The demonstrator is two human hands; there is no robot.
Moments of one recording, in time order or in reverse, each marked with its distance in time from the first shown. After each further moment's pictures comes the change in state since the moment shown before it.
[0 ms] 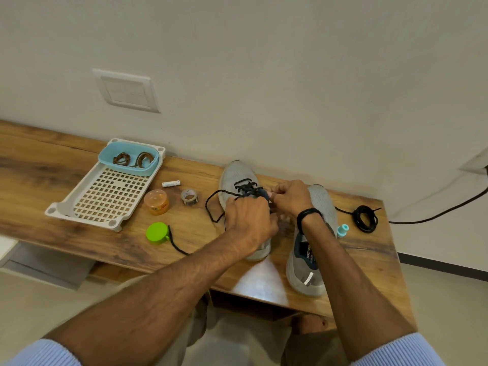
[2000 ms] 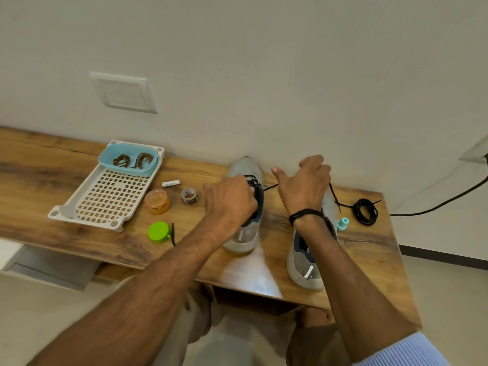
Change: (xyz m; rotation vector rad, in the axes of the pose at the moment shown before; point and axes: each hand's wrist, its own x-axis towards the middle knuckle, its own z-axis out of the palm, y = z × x) left_hand 0.010 -0.030 -0.029 -0.097 0.052 -0.083; right_hand -0.012 -0.013 -0.007 -0.203 0.624 -0.136
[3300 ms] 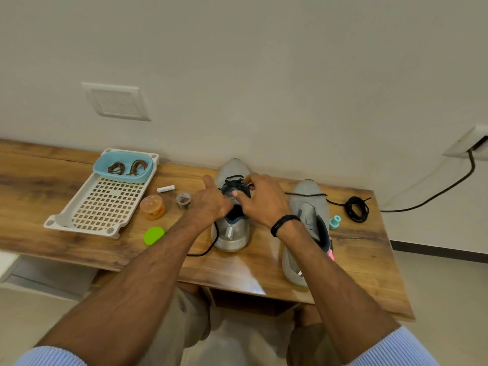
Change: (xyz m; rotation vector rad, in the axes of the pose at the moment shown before) left_hand 0.024 -0.037 0.017 -0.249 -0.268 -0.281; right_hand -0.028 -0.012 0.015 -0.034 -0.471 -0.428
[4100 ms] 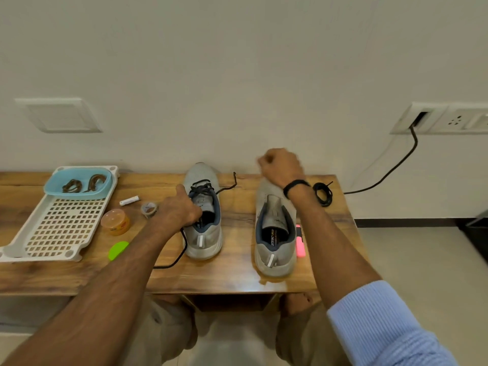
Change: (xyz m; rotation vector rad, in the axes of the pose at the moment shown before) left_hand 0.001 0.010 0.005 0.176 -0.077 0.029; right_hand 0.025 0.084 -0.081 0.015 0.117 0.353
